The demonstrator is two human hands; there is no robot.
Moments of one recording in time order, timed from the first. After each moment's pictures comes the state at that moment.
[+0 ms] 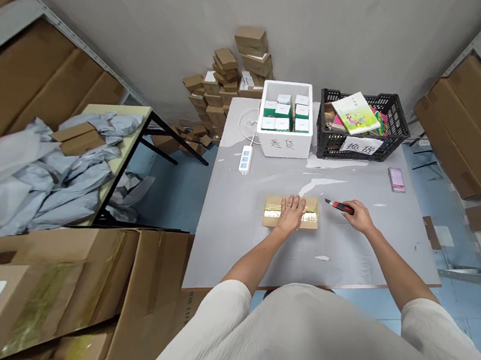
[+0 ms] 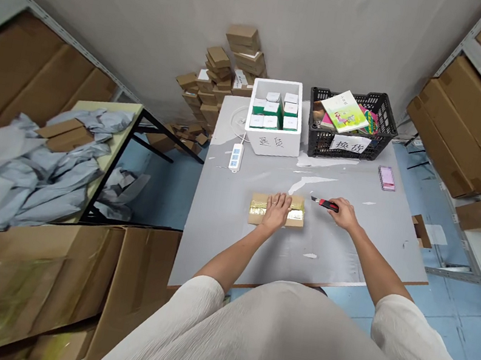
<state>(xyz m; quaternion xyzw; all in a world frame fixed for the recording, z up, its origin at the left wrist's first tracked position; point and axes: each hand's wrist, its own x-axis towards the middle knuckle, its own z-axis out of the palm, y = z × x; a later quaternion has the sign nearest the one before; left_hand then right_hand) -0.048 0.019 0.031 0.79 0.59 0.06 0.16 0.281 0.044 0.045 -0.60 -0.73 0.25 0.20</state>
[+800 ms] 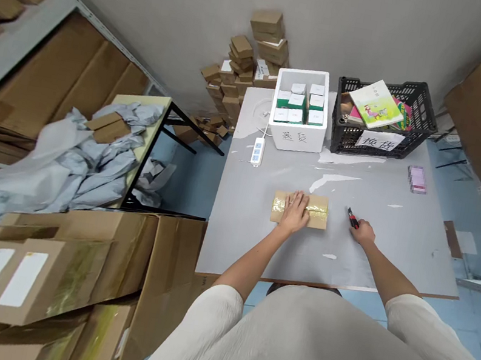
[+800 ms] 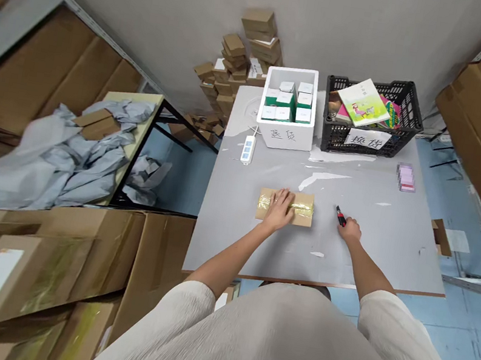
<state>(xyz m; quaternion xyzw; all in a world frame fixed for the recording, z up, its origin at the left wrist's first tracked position) -0.065 0.003 0.042 0.76 0.61 0.13 0.20 0.278 0.006 -0.055 -0.79 -0.54 0.26 -0.07</state>
